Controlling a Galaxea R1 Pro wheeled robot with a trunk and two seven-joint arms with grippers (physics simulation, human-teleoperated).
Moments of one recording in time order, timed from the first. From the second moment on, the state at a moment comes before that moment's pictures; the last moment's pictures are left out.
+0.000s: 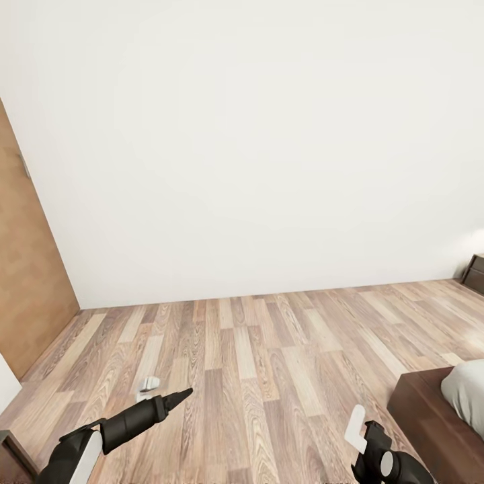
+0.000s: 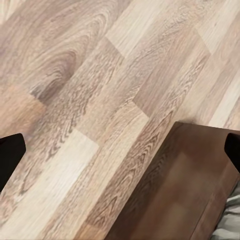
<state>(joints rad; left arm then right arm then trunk) -0.23 0.08 0.20 -1.08 0.32 0.56 -0.90 -0.08 -0.13 0.00 -1.26 0.99 0.41 0.58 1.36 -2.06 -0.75</state>
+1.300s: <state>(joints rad) -0.23 0.08 0.20 -1.08 0.36 0.56 -1.18 -0.08 -0.13 0.00 -1.26 1.00 0.41 0.58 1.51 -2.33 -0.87</state>
